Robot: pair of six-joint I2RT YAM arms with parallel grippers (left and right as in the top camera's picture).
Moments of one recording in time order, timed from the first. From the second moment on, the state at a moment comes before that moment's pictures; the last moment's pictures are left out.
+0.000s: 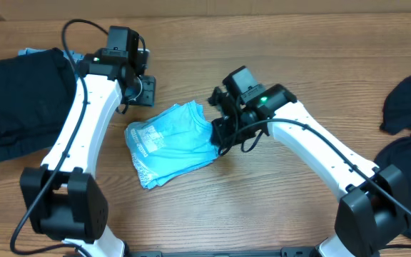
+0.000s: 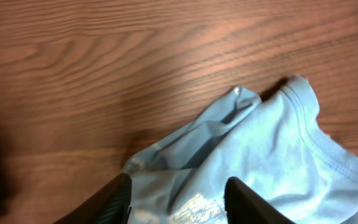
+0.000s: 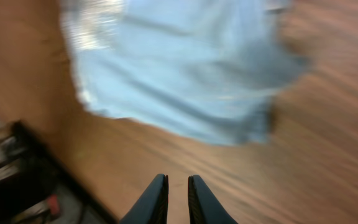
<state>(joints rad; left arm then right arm) -0.14 1.82 1.58 -1.01 0.03 -0.02 0.57 1.75 1.39 -0.94 -0.49 0.19</state>
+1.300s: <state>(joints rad) -0.09 2.18 1.57 -1.25 0.45 0.21 0.45 2.09 1.41 -0.68 -0.36 0.25</state>
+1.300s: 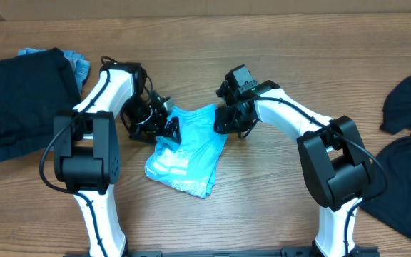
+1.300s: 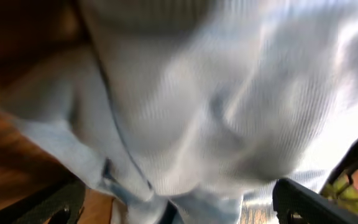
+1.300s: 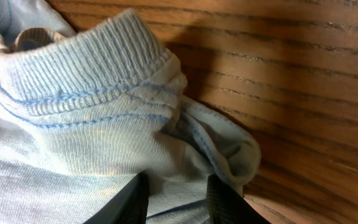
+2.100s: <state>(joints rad) -0.23 2.12 1.52 -1.19 0.19 0.03 0.38 1.99 1.52 -0.91 -0.22 0.24</state>
